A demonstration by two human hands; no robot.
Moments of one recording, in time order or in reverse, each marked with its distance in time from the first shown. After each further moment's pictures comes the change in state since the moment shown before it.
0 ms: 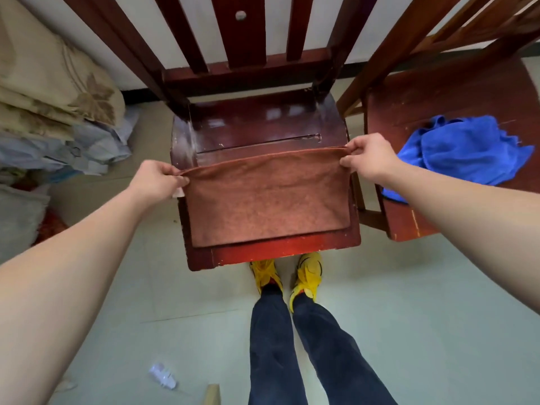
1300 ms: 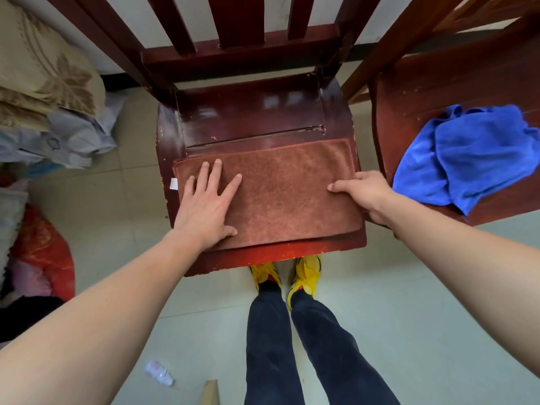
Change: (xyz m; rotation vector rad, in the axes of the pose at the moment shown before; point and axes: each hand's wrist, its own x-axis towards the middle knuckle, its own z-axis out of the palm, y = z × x) left_hand -0.018 -0.012 0.096 1.029 -0.062 0.575; right_hand -0.020 0.029 0.052 0.440 -0.121 0.427
